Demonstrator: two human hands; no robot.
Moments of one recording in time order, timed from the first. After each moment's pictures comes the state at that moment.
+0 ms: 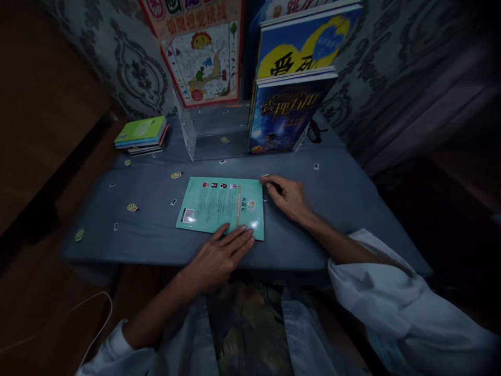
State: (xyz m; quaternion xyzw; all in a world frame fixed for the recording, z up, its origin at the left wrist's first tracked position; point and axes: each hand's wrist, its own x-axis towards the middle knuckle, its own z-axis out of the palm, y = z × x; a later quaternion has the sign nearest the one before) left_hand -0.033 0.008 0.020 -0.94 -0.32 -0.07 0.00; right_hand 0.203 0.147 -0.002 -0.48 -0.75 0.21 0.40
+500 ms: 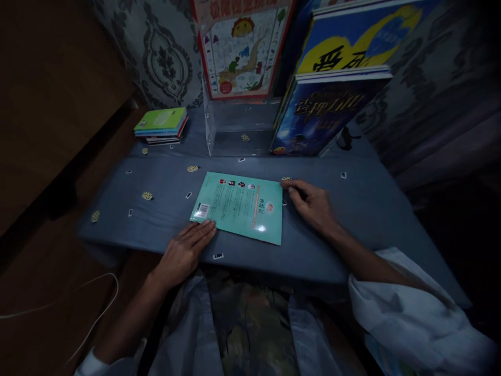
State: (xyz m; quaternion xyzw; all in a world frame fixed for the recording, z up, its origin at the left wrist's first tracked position) left_hand -0.121 -0.015 0.017 -0.88 -0.44 -0.18 0.00; right_hand 0.206 0.148 -0.011 -0.48 -0.75 0.21 0.41
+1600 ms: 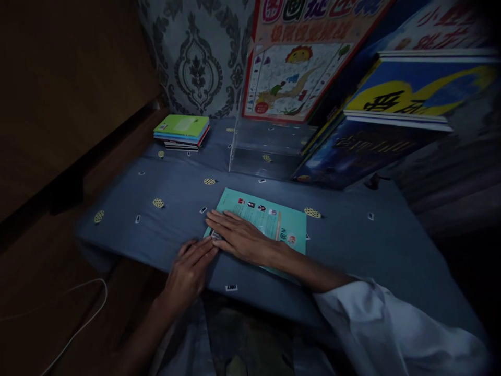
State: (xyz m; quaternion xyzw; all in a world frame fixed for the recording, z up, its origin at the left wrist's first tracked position) left_hand -0.122 -0.017 -0.006 -0.79 -0.54 -0.30 0.05; right_hand 0.043 0.130 0.008 -0.13 -0.96 0.23 0.12
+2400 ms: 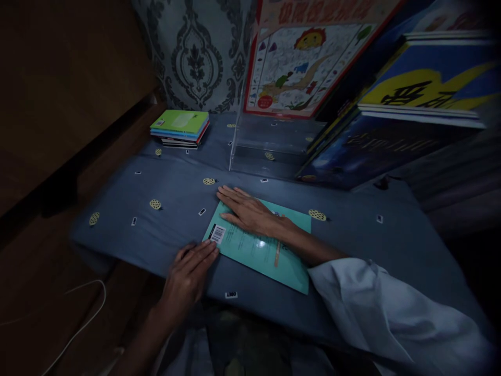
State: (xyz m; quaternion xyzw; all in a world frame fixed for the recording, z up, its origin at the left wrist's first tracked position) left_hand -0.122 -0.017 -0.002 -0.79 -0.54 -0.30 0.02; right_hand 0.043 0.204 -0.004 -0.17 -0.96 0.18 0.12
